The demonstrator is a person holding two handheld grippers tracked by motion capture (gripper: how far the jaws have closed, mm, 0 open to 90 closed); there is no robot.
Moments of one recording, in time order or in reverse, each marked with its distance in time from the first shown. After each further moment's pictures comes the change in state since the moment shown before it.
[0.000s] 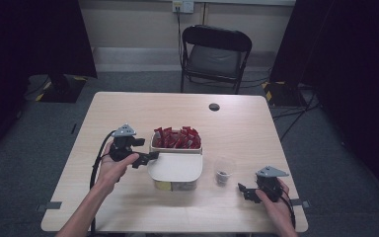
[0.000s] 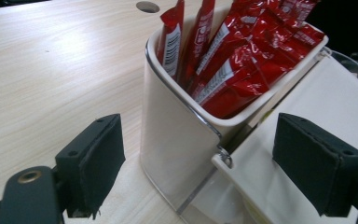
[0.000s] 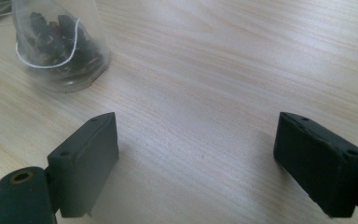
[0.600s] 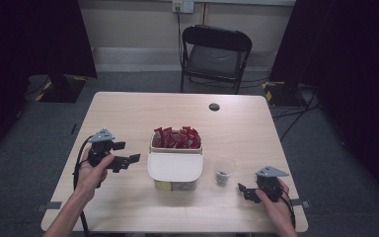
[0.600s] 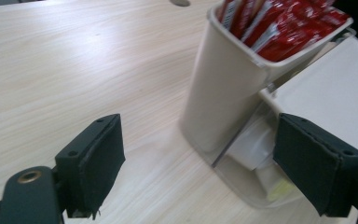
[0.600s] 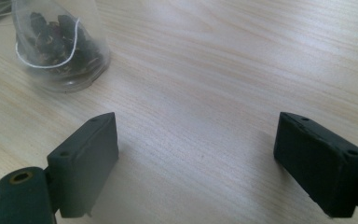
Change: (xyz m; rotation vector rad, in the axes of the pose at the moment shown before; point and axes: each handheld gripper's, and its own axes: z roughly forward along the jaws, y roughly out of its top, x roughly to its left) left arm 0.024 -0.028 -0.045 -0.008 0.085 -0.032; right arm 0.000 0.000 0.000 0.002 0.001 0.001
